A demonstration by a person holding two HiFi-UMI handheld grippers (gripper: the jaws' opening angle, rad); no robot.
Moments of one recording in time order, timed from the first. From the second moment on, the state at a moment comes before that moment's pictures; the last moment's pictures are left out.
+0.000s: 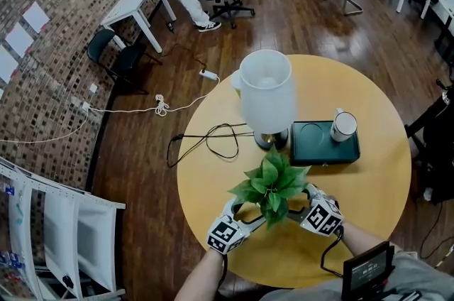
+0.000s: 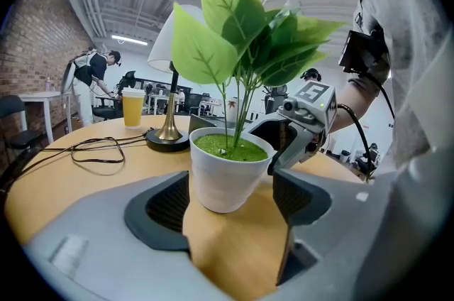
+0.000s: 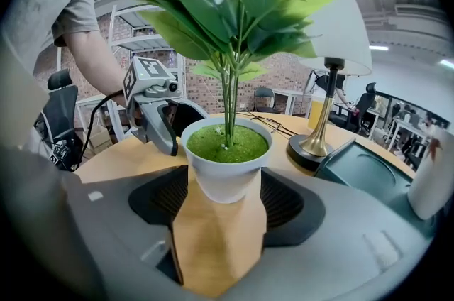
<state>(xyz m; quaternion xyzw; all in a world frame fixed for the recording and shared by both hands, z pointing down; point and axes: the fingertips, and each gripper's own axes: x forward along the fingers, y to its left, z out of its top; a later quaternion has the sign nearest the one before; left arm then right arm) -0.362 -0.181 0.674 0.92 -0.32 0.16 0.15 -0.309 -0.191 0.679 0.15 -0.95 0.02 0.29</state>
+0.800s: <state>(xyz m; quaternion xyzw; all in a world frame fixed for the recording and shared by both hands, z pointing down) -0.333 -0.108 0.563 0.88 -0.44 0.11 0.10 -0.236 -0.152 0.551 0.21 -0.96 -0.02 0.20</state>
